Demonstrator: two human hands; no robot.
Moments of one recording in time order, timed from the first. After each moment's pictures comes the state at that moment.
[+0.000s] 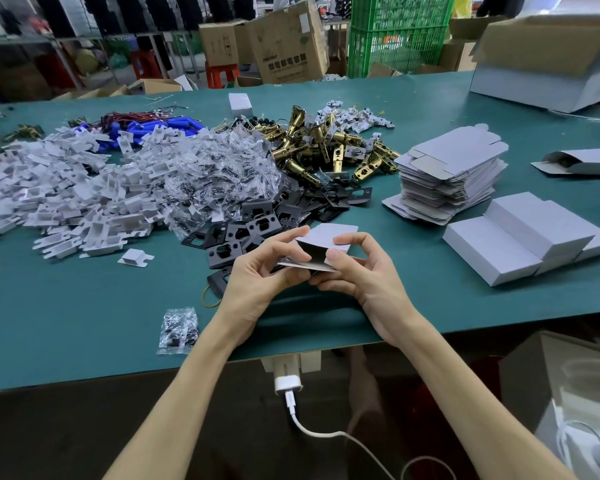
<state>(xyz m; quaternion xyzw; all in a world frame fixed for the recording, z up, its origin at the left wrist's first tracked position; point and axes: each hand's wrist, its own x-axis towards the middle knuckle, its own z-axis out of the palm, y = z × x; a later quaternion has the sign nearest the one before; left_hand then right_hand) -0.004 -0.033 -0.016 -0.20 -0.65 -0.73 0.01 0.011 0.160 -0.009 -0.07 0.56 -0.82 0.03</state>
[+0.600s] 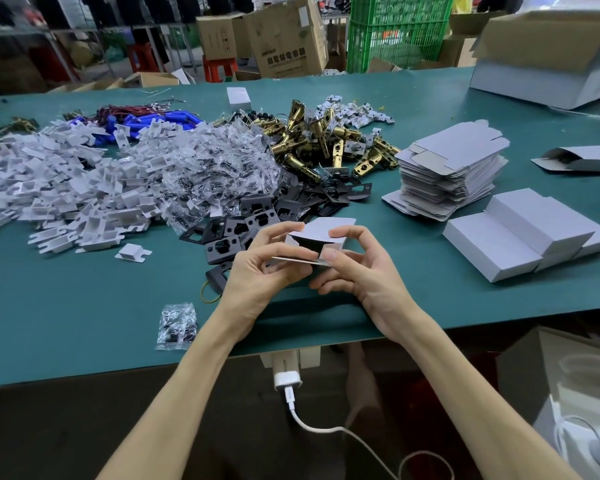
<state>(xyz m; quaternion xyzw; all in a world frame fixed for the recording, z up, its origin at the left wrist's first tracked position) -0.002 -0.033 -0.014 -0.21 -0.67 -0.71 0.03 0.011 0.162 -0.007 -0.11 0.57 -0.81 0.05</state>
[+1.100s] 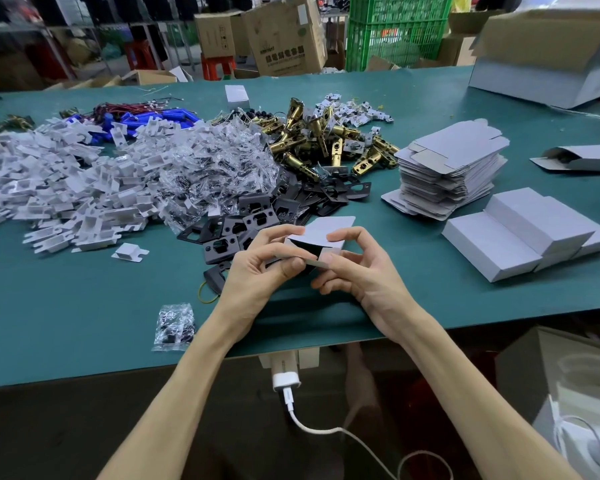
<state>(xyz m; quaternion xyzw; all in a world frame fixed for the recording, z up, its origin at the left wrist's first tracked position) -0.002 -0.033 -0.014 -0.21 -0.69 -0.70 0.03 0.009 0.163 -0.011 -0.11 0.58 -0.81 0.05</state>
